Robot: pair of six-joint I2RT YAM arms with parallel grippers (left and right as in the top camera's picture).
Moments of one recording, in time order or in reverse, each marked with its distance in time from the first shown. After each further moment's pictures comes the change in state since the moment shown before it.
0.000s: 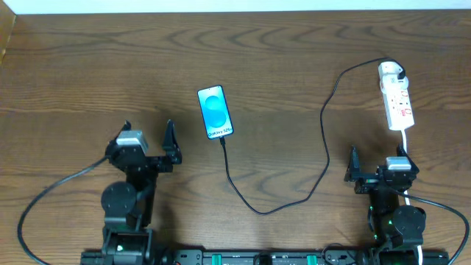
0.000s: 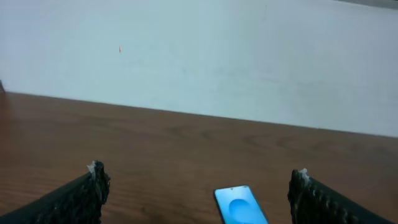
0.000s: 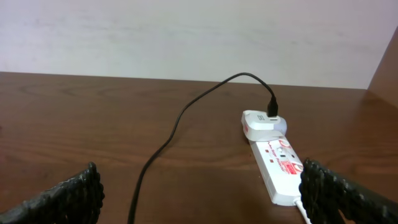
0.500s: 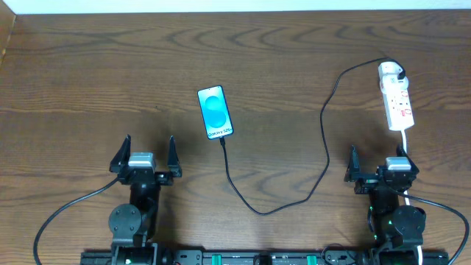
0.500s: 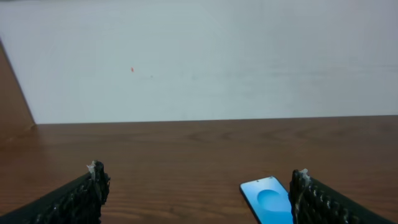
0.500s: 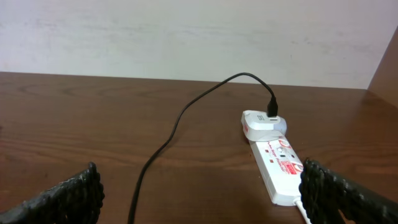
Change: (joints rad) left arm 0.015 -0.264 -0.209 0.042 -0.004 0.163; right arm 0.000 0.000 0.000 0.000 0.000 0.000
